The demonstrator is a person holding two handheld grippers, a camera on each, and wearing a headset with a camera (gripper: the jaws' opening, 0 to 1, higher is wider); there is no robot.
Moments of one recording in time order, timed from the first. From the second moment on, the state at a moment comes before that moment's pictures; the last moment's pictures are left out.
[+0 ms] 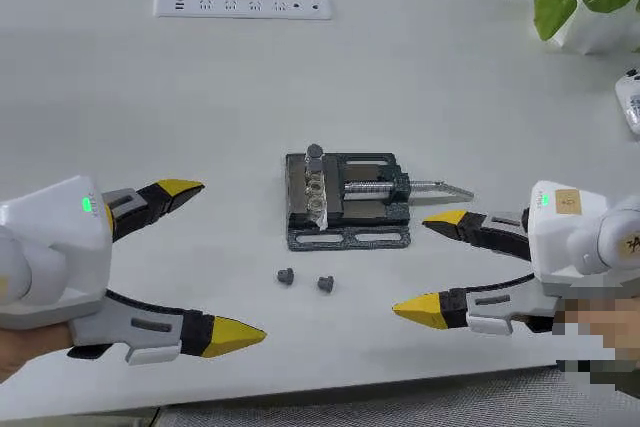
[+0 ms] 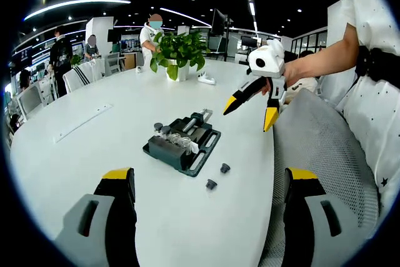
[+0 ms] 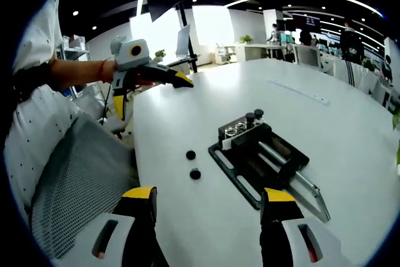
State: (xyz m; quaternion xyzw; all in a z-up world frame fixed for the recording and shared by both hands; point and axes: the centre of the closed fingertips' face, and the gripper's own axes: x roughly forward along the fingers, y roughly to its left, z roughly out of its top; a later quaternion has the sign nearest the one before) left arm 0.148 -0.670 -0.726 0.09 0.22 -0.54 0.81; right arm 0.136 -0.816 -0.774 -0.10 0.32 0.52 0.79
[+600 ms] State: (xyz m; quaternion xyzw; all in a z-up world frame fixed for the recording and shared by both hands) left arm 0.145 -0.671 -0.733 0.09 0.22 -0.54 0.81; right arm 0.131 -0.788 -0.802 -0.09 0.32 0.53 0.78
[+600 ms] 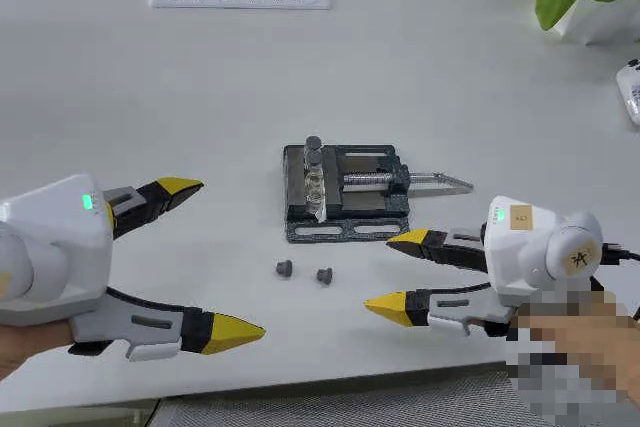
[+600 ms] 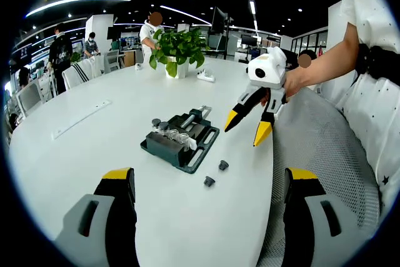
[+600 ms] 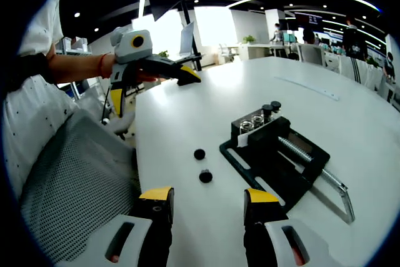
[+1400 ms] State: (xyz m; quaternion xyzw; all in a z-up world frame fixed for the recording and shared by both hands) left arm 0.144 -0.668 -0.735 0.08 0.23 -0.54 0.81; right arm 0.136 -0.749 -0.830 -0.10 0.32 0.55 0.77
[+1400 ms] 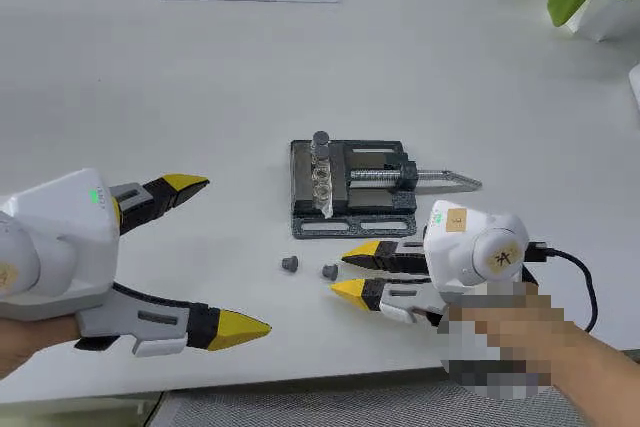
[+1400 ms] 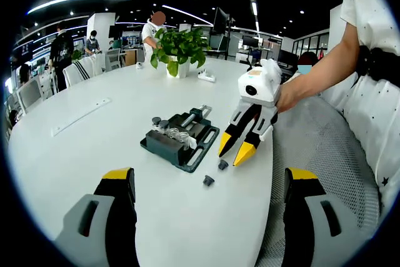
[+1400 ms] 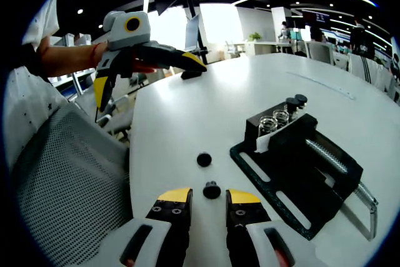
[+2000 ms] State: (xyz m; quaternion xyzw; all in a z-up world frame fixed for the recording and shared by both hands) left arm 0.144 -0.671 -0.734 0.07 0.23 -0.54 0.81; right arm 0.137 -0.745 -0.833 -0.11 0.32 0.54 0.77
